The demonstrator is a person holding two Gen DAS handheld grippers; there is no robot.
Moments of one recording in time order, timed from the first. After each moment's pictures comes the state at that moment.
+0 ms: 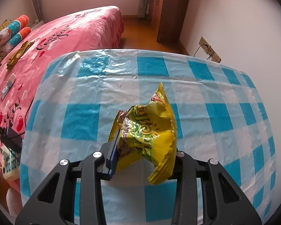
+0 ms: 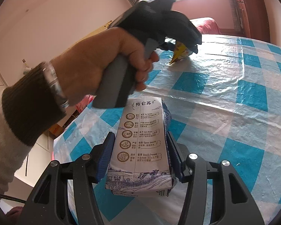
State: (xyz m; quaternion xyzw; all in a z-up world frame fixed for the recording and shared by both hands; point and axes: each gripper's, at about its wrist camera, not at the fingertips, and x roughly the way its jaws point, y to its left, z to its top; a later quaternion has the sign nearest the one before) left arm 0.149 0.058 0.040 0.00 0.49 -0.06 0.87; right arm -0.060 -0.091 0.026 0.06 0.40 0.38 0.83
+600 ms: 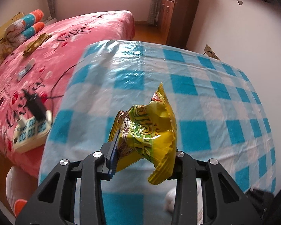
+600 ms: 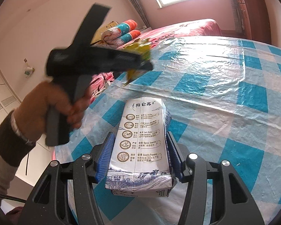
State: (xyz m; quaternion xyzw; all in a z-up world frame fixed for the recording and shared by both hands) left arm 0.047 0.129 0.052 -0.02 0.47 -0.03 0.88; right arm -0.061 -0.092 0.026 0.07 0.39 0.38 0.83
